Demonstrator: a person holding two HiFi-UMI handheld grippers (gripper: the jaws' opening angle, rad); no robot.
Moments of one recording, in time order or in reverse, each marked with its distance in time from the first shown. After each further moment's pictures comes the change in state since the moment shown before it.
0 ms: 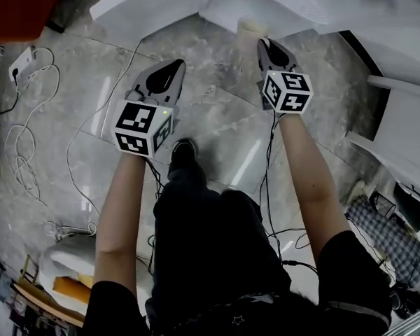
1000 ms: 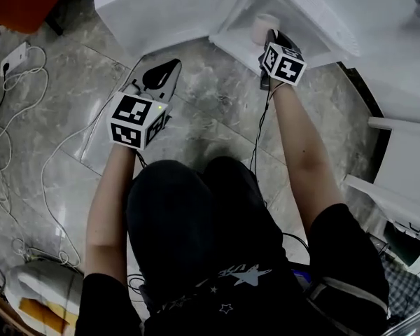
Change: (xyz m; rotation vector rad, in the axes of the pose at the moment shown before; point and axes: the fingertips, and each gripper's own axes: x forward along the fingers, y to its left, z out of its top) left arm 0.057 0.082 -0.061 0.109 -0.126 0.058; right arm 0.166 -0.079 -0.016 -0.023 -0.042 -0.193
